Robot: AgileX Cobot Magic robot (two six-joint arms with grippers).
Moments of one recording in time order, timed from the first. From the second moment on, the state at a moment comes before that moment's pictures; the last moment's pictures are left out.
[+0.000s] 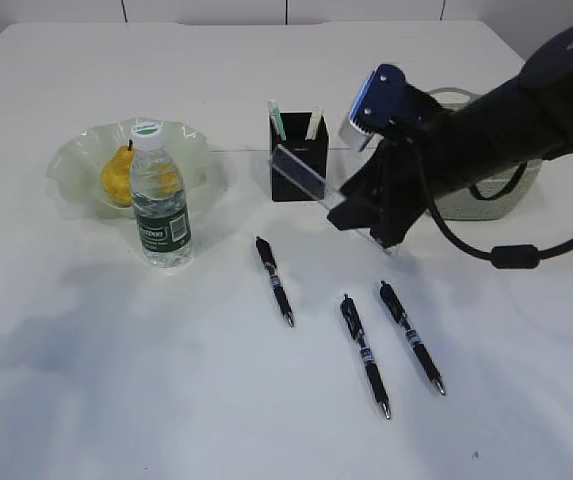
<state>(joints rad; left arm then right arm) 0.02 1.25 -0.70 -0.11 0.60 -0.02 0.24 1.83 -1.22 0.93 0.61 -1.65</state>
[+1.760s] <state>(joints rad) 0.02 1.25 -0.70 -0.13 0.62 -0.02 0.11 2.31 -1.83 1.75 0.82 -2.23</state>
